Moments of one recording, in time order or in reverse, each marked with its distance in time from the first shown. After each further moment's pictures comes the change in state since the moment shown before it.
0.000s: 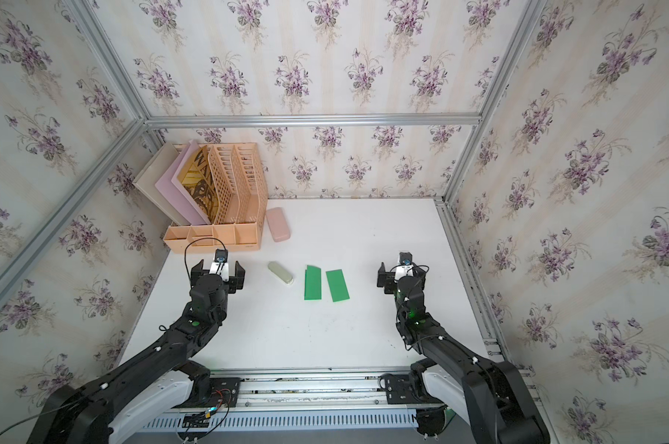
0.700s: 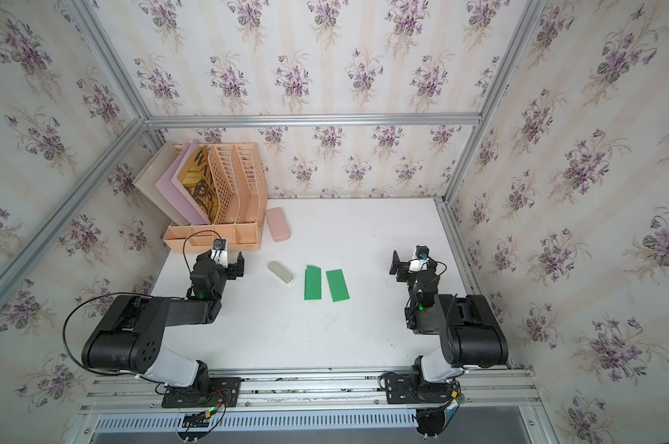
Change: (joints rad) left arm 0.290 0.550 0.109 0.455 0.470 -0.048; right arm -0.277 0.456 0.042 0.561 -0.370 0.007
